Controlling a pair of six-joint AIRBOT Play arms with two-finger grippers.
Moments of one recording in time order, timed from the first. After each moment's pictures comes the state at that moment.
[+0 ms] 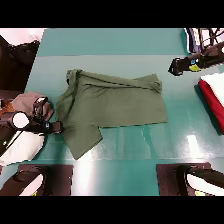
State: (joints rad) left arm -0.07 -0.84 0.54 1.38 -1.03 -1.67; right arm 0.13 -1.24 1.52 -1.51 1.28 1.54
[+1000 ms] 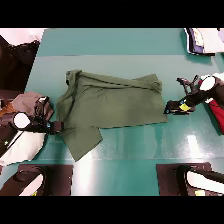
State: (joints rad) left arm -0.07 -0.84 0.53 1.35 -1.03 -1.64; right arm -0.07 -1.32 0.99 -1.31 1.28 1.50
